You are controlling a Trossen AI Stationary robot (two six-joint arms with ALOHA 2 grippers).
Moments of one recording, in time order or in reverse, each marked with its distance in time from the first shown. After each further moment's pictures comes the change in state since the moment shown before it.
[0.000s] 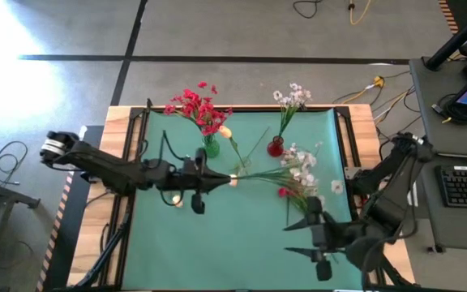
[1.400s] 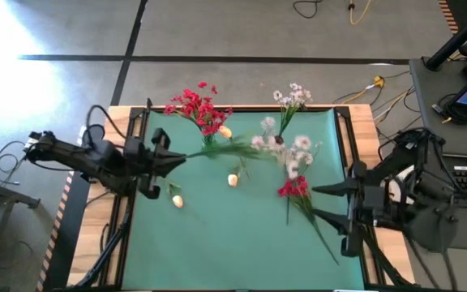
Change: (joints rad) left arm -0.053 -0.475 -0.005 -0.238 -0.043 0.016; right arm 0.082 -0.025 0.339 -0.077 0.444 -0.070
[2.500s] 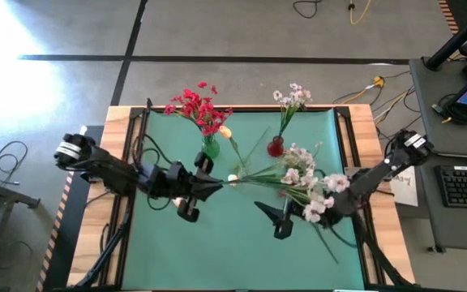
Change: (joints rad) left arm 0.000 0.671 -0.002 0.935 0.150 0.006; right arm -0.350 0.001 -0.899 1.543 -0.281 -0.451
